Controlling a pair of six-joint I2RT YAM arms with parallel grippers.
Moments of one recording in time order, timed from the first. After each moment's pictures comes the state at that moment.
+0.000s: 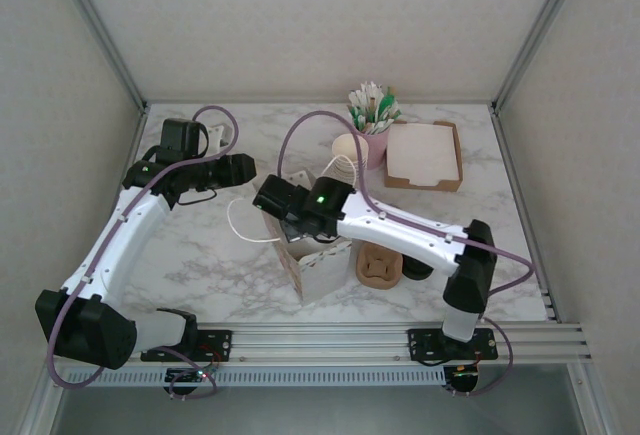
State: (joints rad) left arm -0.24 1.26 1.21 -0.76 0.39 -0.36; right arm 1.19 1.80 1.76 -1.17 0.40 0.68
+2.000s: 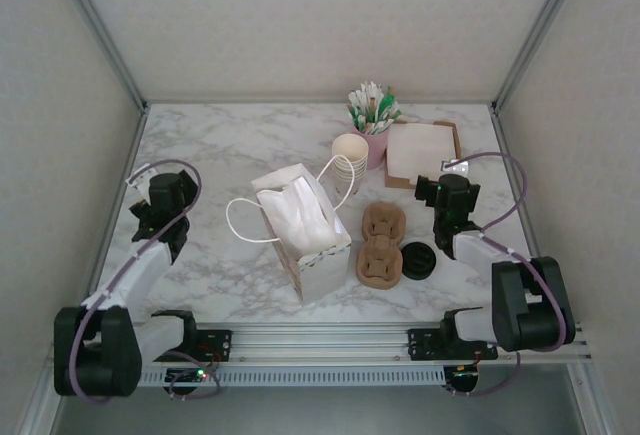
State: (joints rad) left arm -0.03 1.13 0.54 0.05 -0.50 -0.47; right arm 0.15 1.34 0.49 0.41 0.34 0.08
